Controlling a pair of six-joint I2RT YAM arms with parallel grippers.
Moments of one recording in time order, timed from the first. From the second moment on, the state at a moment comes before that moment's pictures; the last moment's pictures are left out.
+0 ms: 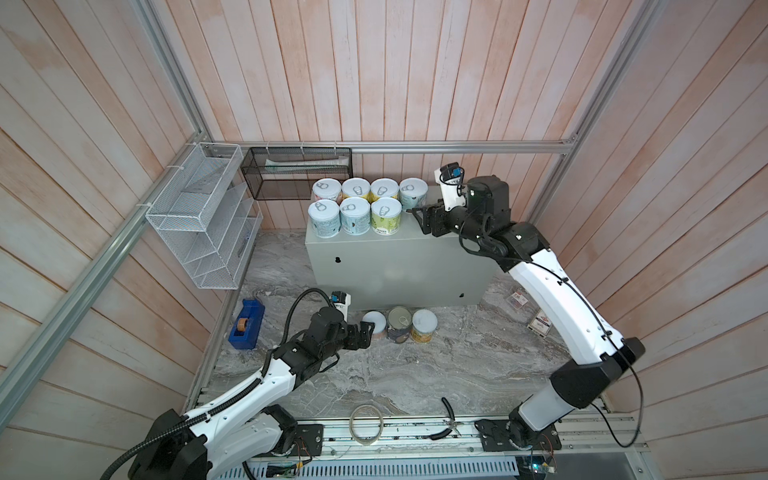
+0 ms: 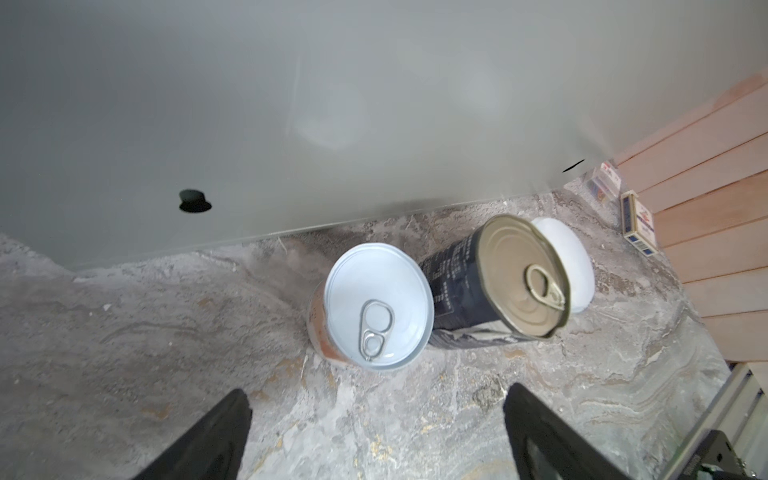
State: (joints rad) left arm -0.63 1.00 0.52 -0.15 0.00 -0.50; right arm 0.60 1.55 1.86 -0.62 -0.01 0.10
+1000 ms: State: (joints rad) left arm -0.75 1.35 0.51 0.08 -0.16 -0.54; right arm 0.73 1.10 1.22 -0.57 0.08 0.26
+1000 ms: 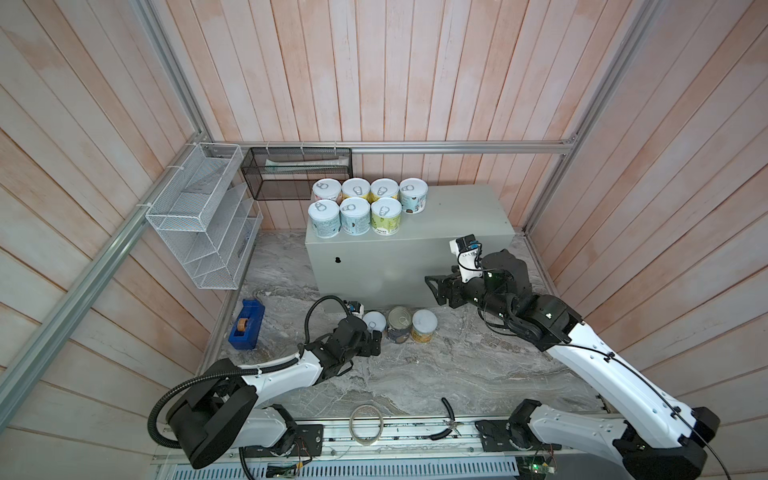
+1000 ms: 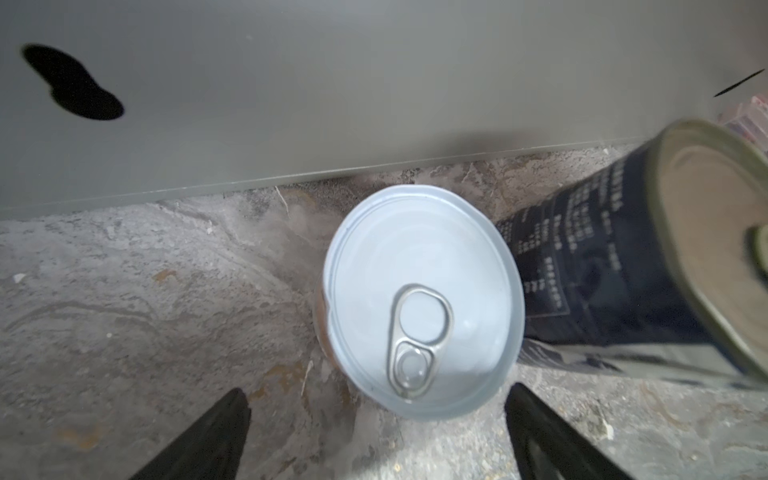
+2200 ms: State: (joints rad) left arm -0.76 1.55 0.61 0.20 -0.34 -0.57; right arm 0.72 1.10 1.17 -0.51 0.09 0.23
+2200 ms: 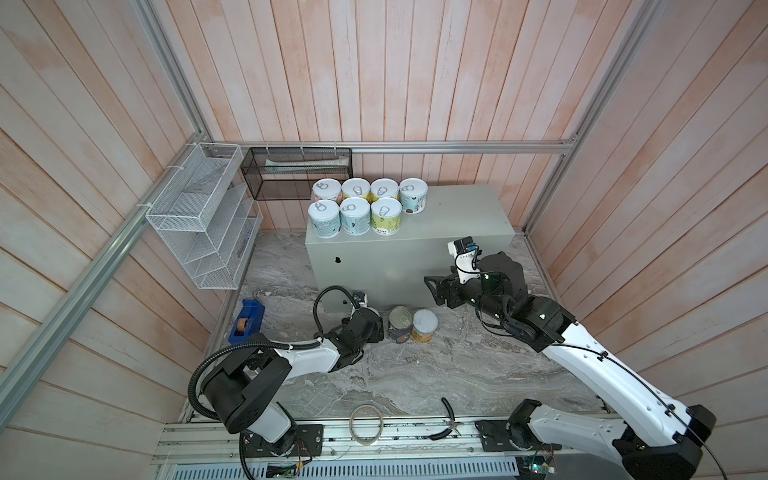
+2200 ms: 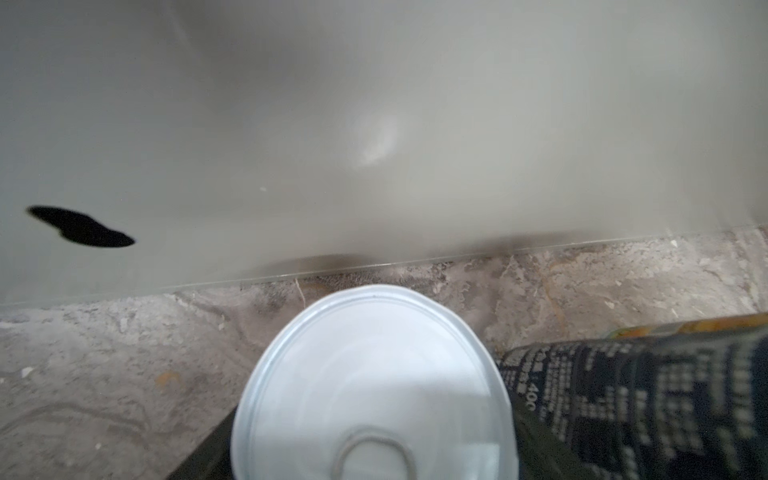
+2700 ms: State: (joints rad) left arm -0.82 1.34 0.52 -0.05 -0.38 -0.61; right arm 0.72 1.10 1.15 -0.47 0.09 0.24
